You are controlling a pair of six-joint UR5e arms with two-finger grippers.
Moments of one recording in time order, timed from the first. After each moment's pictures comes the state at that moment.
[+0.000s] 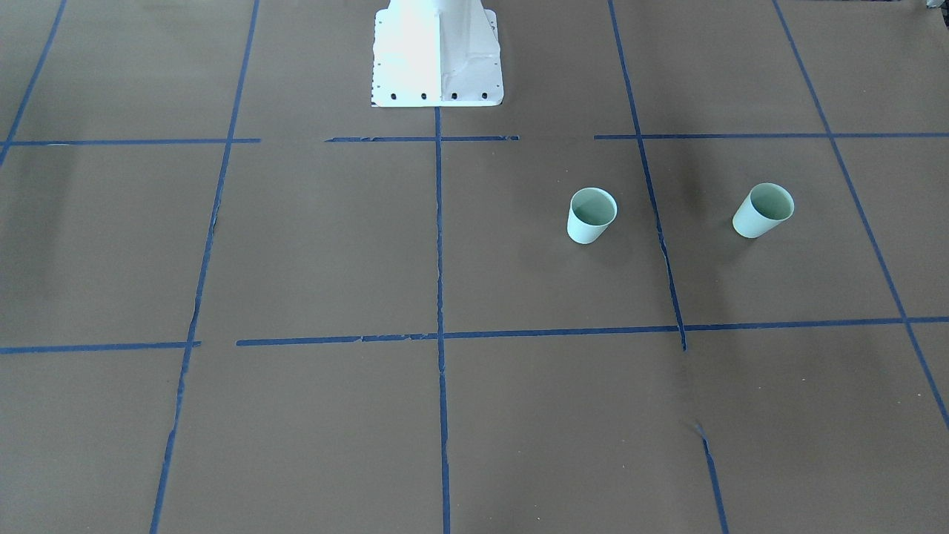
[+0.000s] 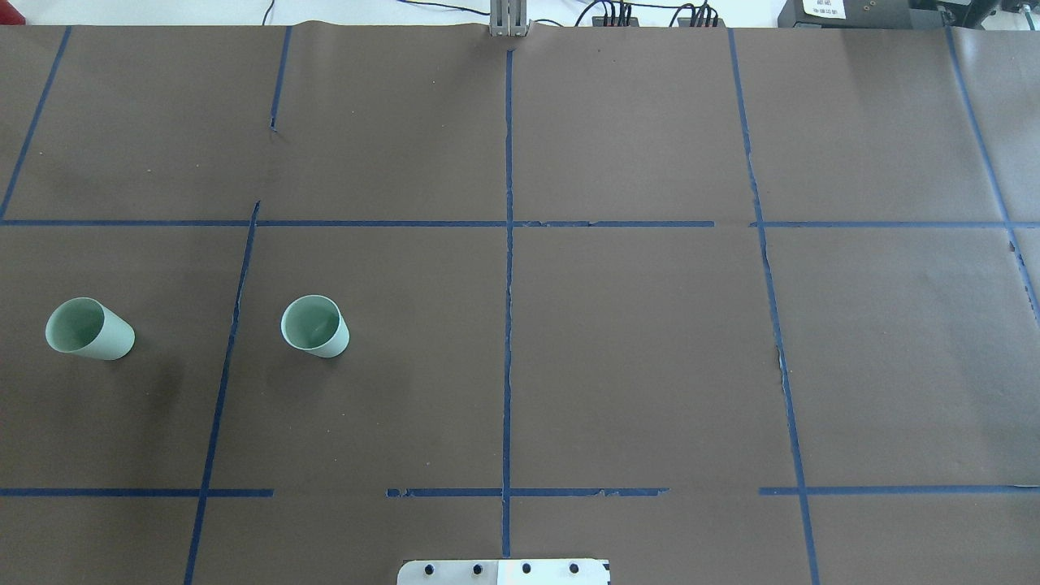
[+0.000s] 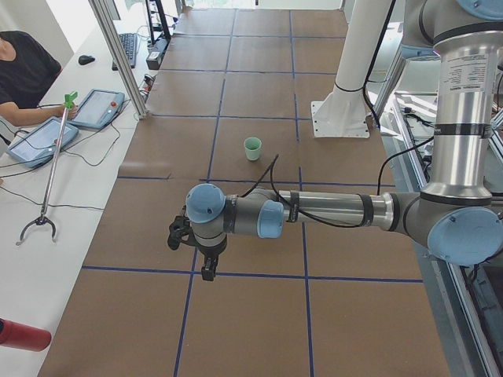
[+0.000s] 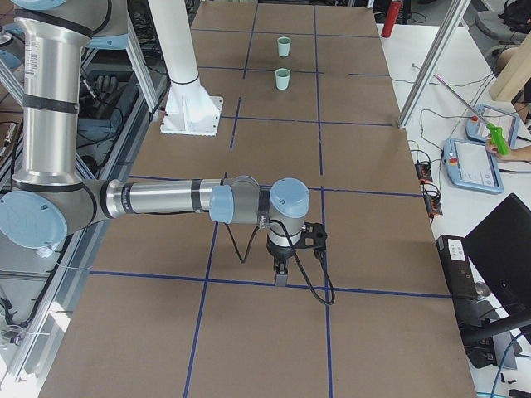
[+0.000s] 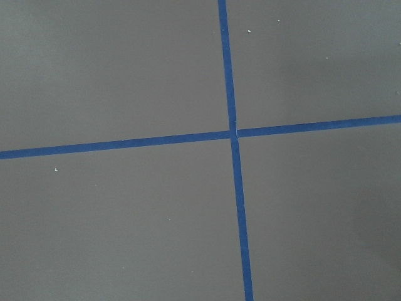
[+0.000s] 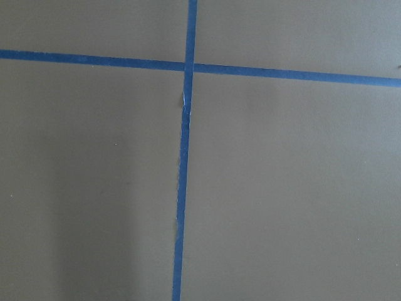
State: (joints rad) left arm -1.57 -1.55 -1.62 -1.63 -2.36 0.04; right arm 1.55 -1.70 1.79 -1.68 2.26 -0.04
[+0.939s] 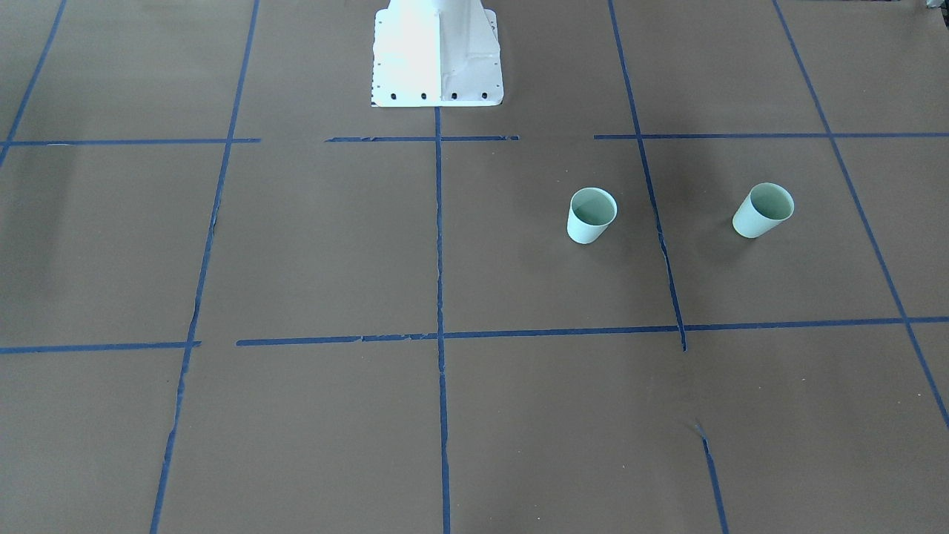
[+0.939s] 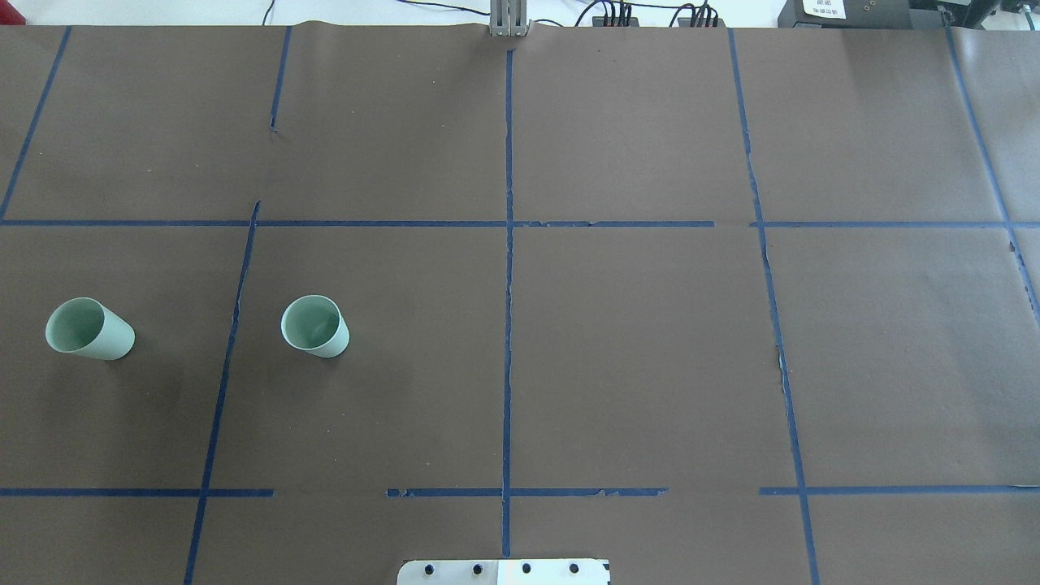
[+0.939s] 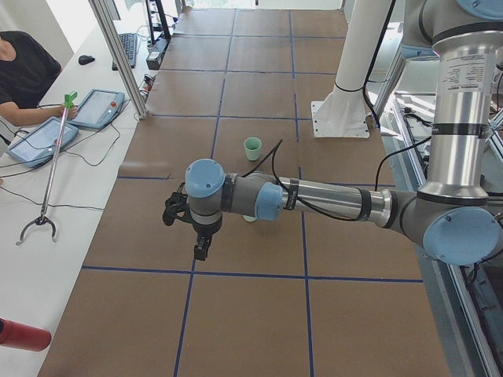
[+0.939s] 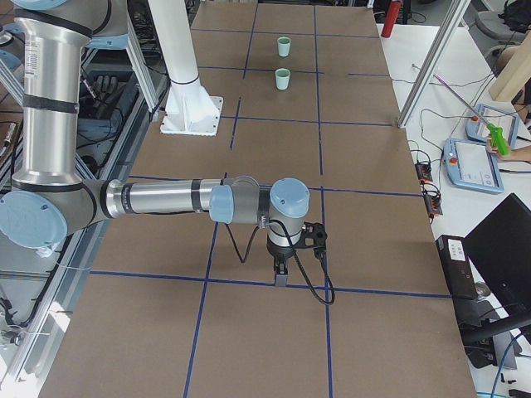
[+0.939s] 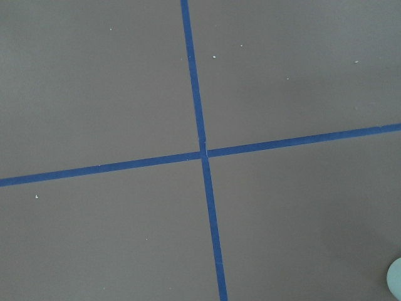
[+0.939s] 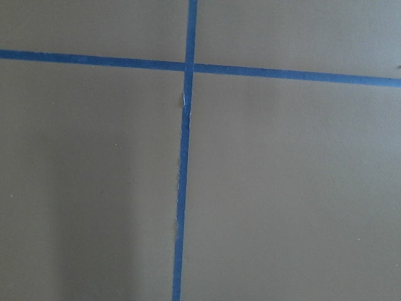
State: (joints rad) left arm -1.57 -1.57 -1.73 -1.63 -2.37 0.00; right arm 1.55 -1.70 1.79 -1.68 2.26 -0.04
